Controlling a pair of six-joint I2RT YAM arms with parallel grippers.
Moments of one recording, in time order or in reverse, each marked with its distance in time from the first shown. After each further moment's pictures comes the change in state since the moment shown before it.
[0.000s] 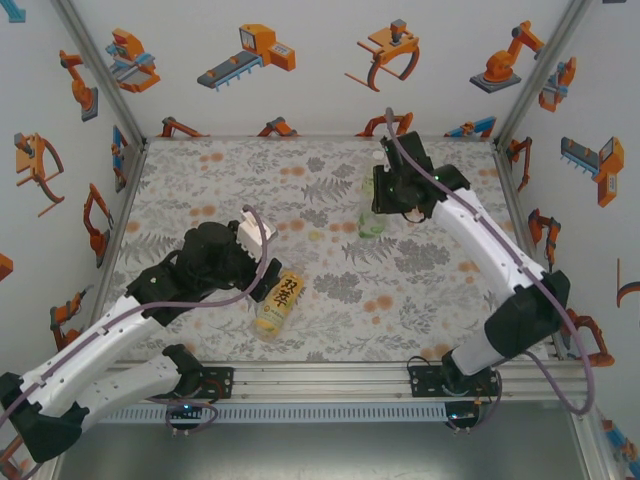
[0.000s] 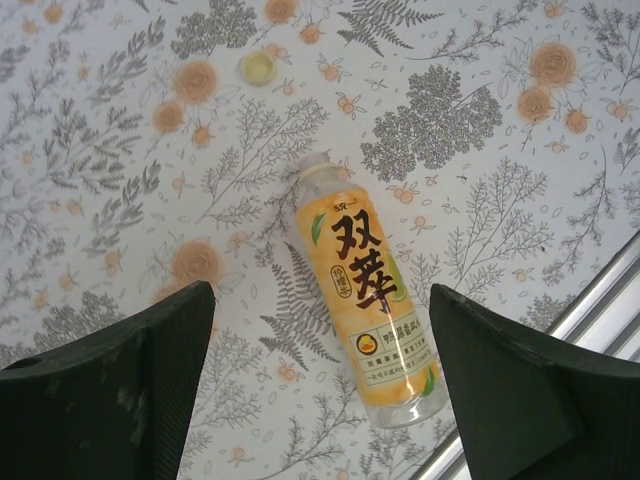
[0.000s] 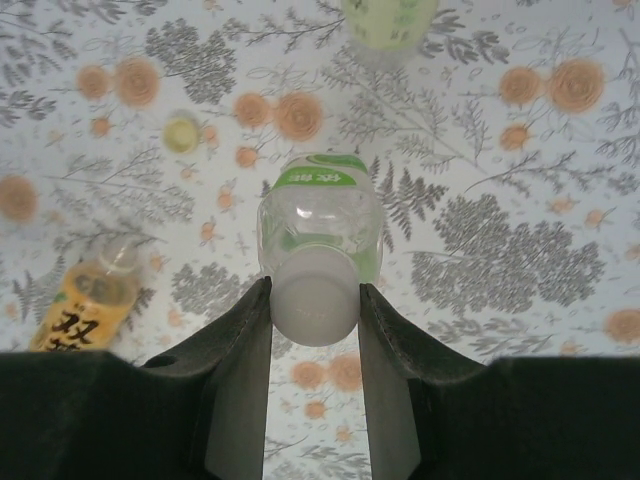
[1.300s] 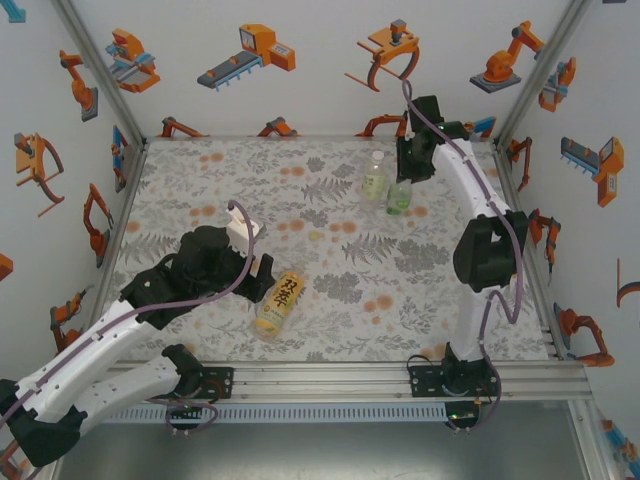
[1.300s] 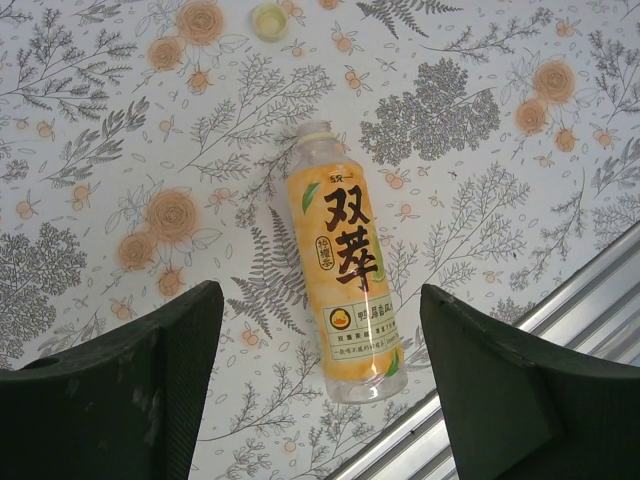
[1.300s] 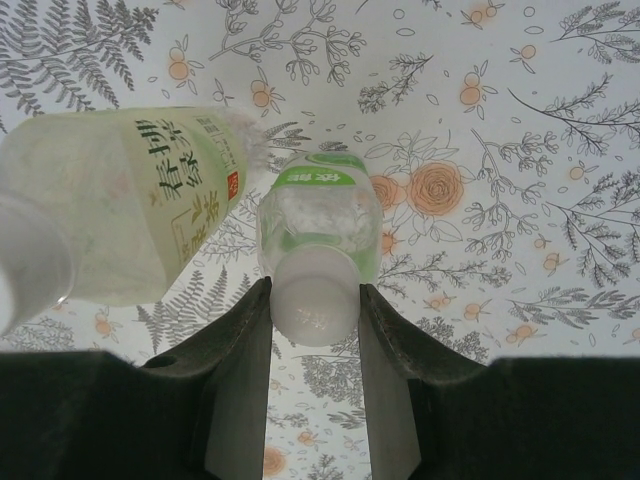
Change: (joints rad) left arm 0.001 -0.032 -0.002 -0.065 -0.049 -0.164; right arm -0.261 0.452 0.426 -0.114 -0.053 -0.153
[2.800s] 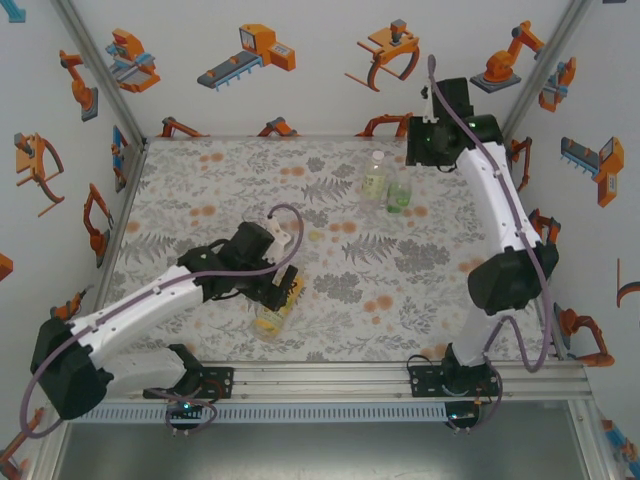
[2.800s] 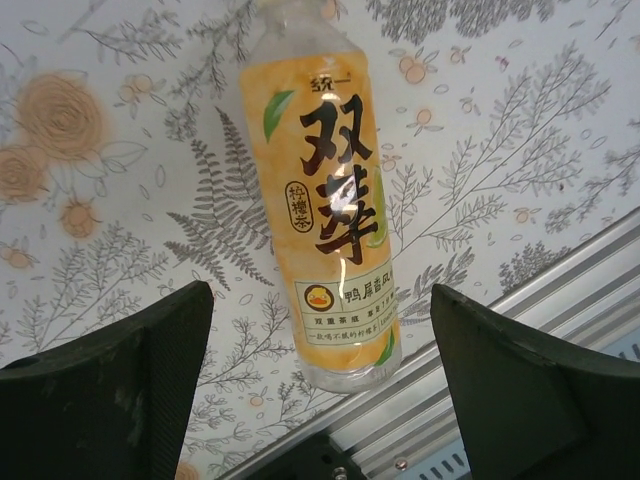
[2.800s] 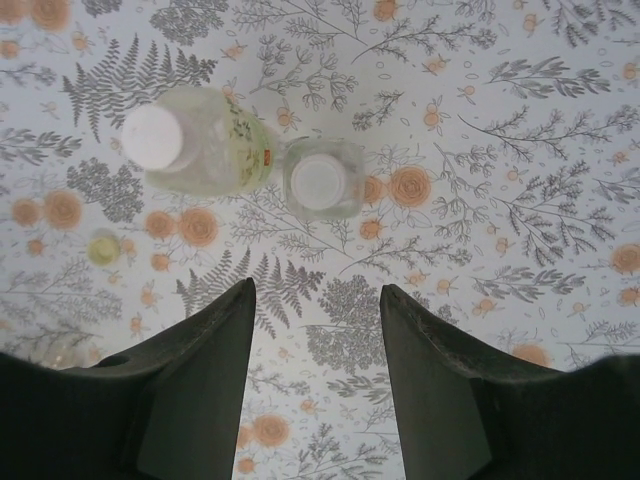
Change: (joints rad) left arm -0.031 0.363 0.005 -0.064 0.044 -0.086; right arm -0.004 -0.246 0.017 -0.063 -0.004 -0.003
